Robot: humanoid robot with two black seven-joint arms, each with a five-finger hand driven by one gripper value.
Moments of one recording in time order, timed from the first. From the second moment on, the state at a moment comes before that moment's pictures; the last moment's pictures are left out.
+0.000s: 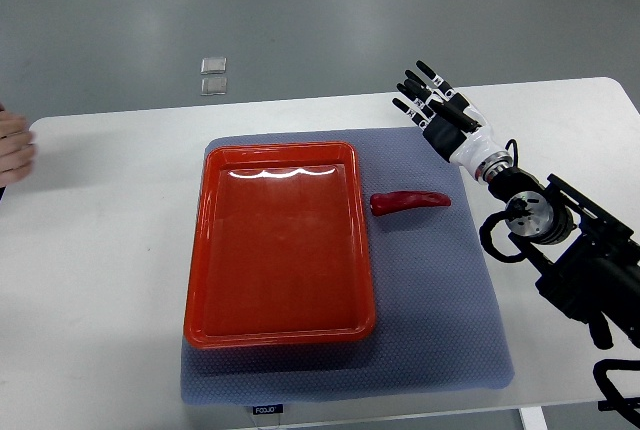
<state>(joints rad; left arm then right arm) -0.12 0.00 0.06 -0.17 0.12 0.02 0.01 0.62 -0.10 0.98 0.75 -0.17 0.27 0.19</state>
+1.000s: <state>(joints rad) -0.12 0.00 0.06 -0.17 0.12 0.02 0.00 1.03 -0.45 0.15 0.99 -1.14 0.25 0.14</state>
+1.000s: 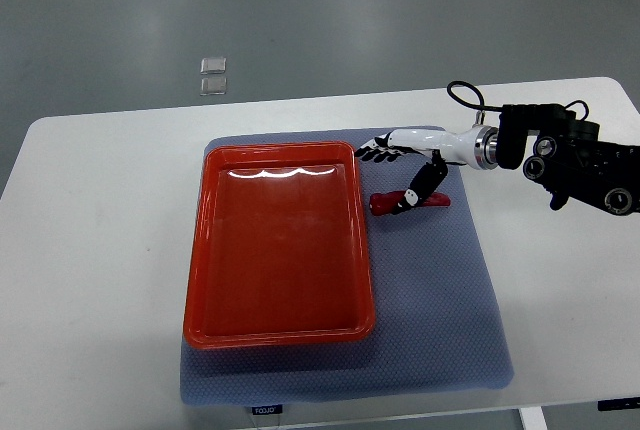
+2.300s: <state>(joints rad) -0.12 0.00 0.06 -0.17 0.12 0.02 0.00 0.93 -0.43 0.13 1.00 -1.23 0.13 0.13</state>
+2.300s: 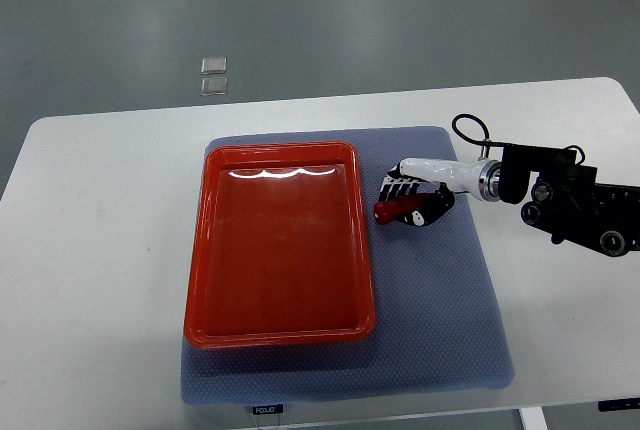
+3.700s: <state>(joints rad) -0.12 0.00 0.06 -0.17 0.12 0.01 0.00 1.25 0.00 -0.03 0.83 -1.14 0.15 0.13</state>
